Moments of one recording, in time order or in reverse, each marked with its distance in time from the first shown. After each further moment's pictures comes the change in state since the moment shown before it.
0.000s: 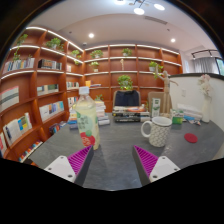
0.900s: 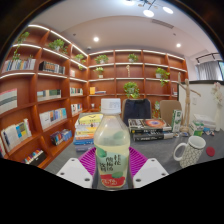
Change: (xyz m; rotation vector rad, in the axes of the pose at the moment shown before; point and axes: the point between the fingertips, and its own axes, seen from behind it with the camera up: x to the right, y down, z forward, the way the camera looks) arm -0.091 -0.058 0.127 0.081 -0.027 -0.011
